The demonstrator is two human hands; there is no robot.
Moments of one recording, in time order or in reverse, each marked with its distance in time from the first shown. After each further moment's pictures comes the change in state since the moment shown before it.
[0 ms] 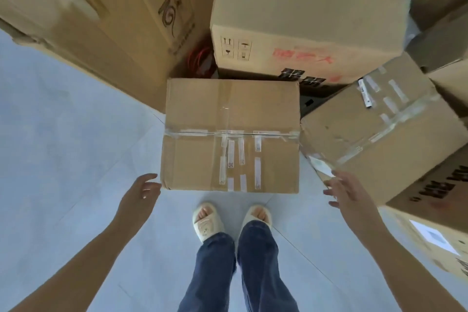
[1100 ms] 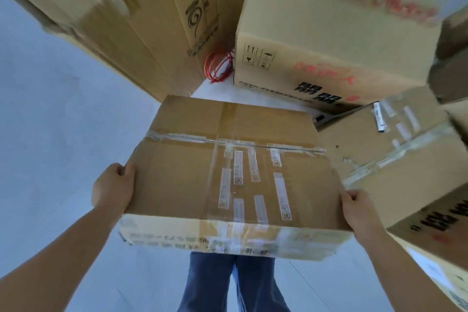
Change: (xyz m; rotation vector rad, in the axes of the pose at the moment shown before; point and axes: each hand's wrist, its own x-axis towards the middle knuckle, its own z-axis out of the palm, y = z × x) left_hand 0.046 0.000 -0.036 0.310 0.368 -0.123; right_hand 0.064 0.001 0.016 -0.263 0.110 0.247
